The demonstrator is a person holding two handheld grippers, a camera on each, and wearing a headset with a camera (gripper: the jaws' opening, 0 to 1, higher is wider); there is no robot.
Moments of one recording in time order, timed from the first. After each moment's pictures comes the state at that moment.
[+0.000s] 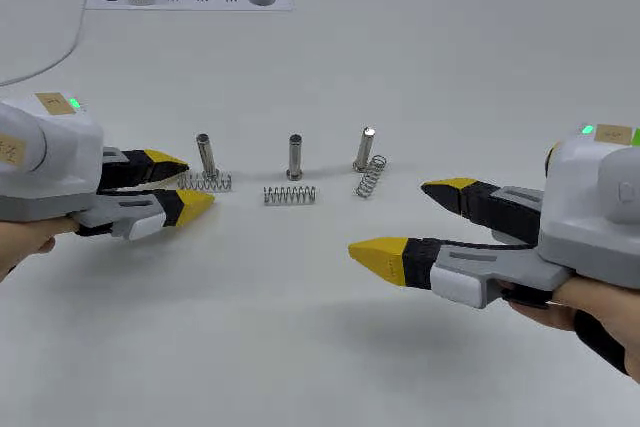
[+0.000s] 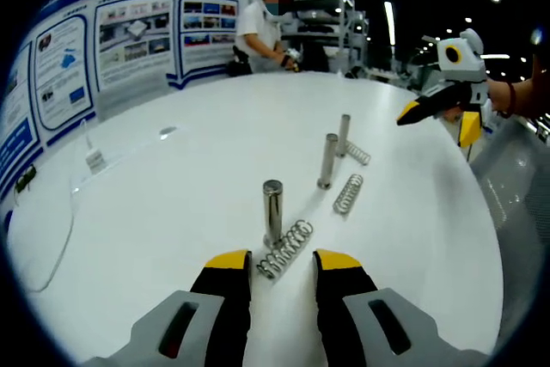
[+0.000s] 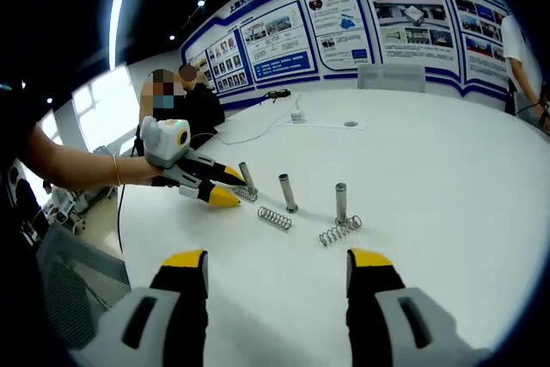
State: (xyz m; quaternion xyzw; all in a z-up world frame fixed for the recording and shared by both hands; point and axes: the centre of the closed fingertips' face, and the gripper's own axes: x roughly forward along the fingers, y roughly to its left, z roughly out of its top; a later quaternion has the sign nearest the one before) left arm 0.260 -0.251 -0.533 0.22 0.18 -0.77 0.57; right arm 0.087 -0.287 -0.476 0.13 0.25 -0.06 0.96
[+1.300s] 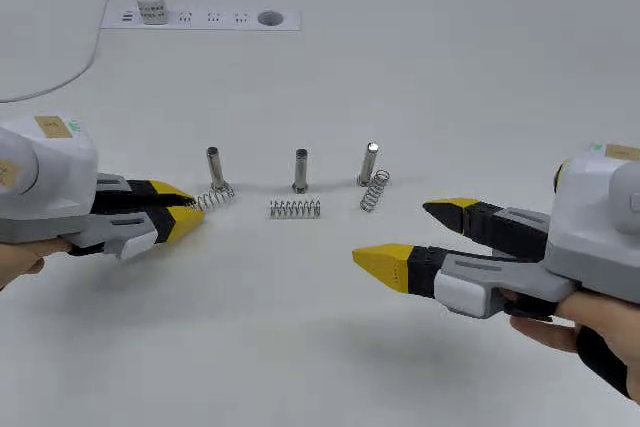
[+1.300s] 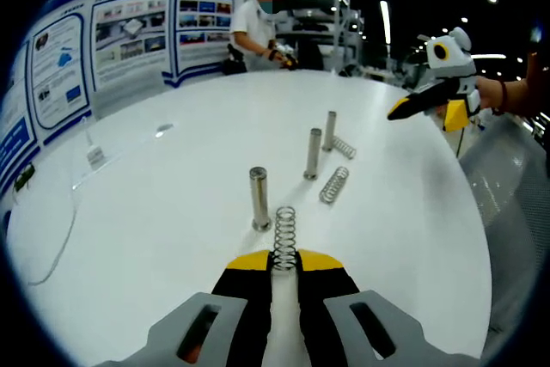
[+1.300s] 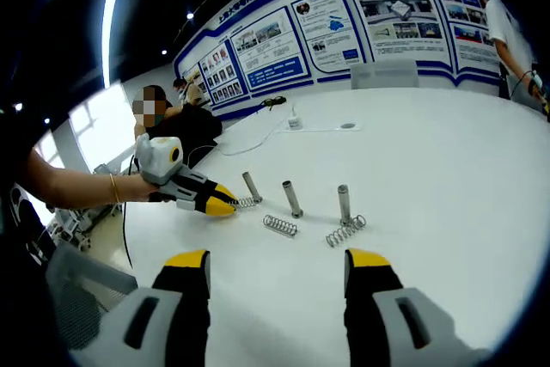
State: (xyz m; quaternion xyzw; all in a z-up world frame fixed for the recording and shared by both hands) left arm 0.260 -0.235 -0.530 0.23 0.19 -0.77 0.57; right arm 0.086 -0.281 -0.465 0.17 0.22 -0.07 0.96
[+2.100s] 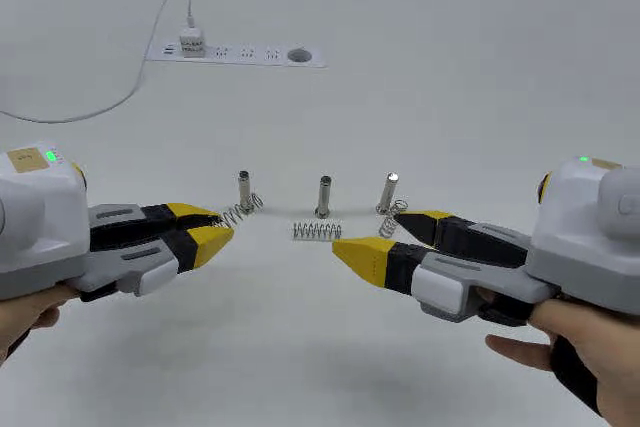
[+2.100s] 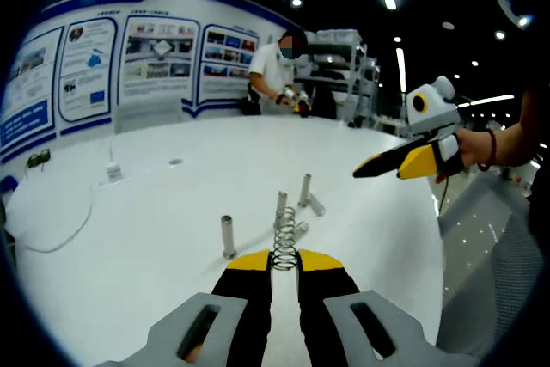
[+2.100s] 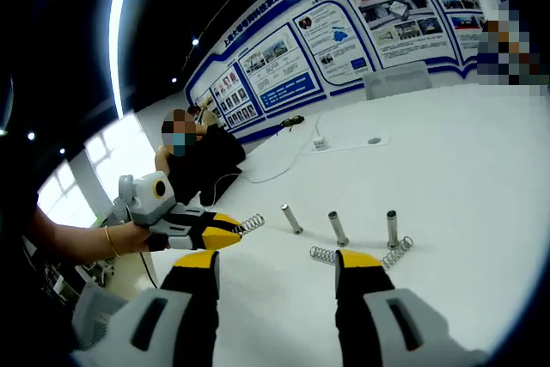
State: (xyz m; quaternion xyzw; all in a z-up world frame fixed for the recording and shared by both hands) left arm 0.222 -0.206 -0.461 0.10 0.16 -0.76 0.62; right arm 0.126 -0.253 -0.429 0.23 0.15 -0.04 0.96
